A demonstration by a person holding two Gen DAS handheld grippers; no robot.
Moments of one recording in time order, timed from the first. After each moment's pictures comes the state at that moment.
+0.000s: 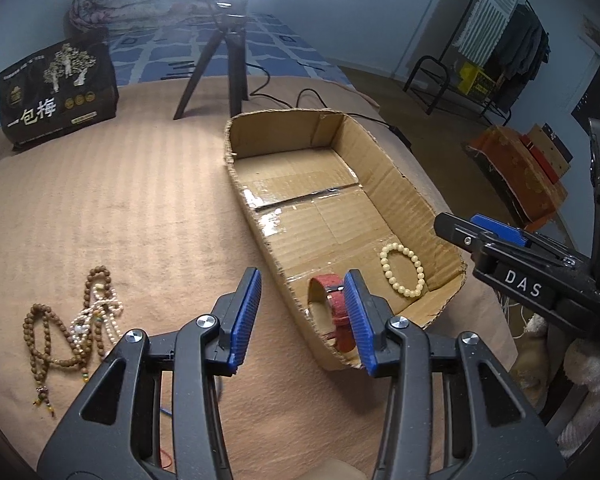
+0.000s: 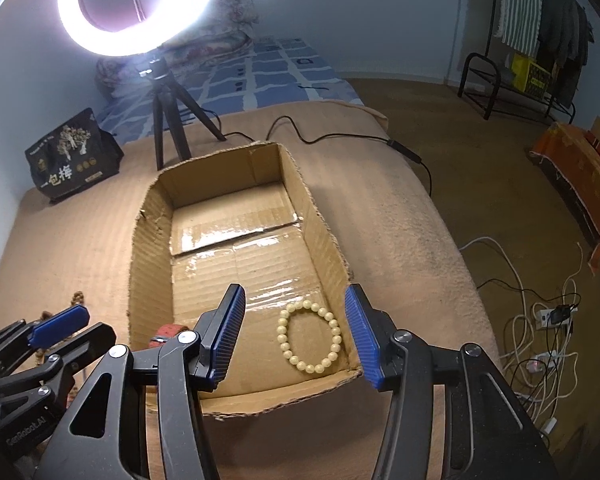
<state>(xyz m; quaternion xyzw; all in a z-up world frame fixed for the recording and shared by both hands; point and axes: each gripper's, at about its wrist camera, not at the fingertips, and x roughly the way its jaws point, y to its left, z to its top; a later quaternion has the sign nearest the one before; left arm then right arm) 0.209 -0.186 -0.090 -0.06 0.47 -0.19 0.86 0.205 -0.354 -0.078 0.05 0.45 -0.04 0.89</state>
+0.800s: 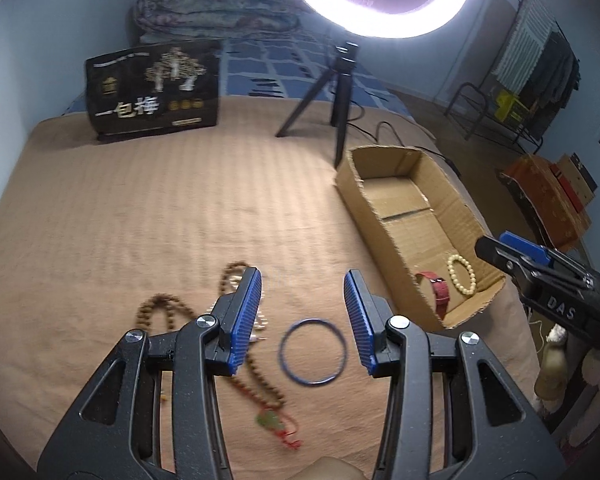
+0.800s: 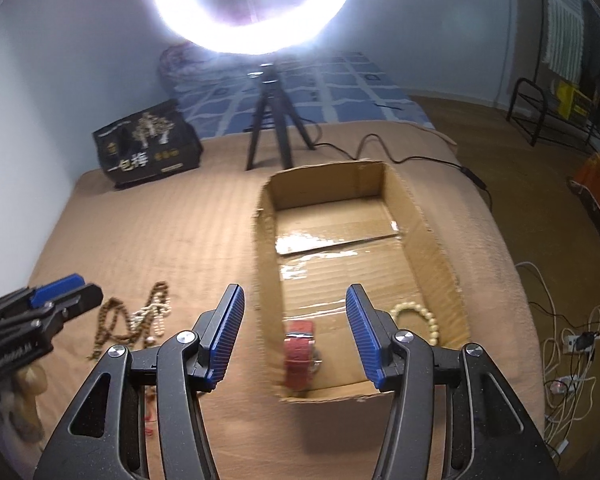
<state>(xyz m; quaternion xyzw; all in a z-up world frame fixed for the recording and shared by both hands) 0.193 -0.062 -0.056 -0.07 0.45 -0.11 0.88 0.191 -0.270 -0.052 0.04 0.44 0.05 0.90</state>
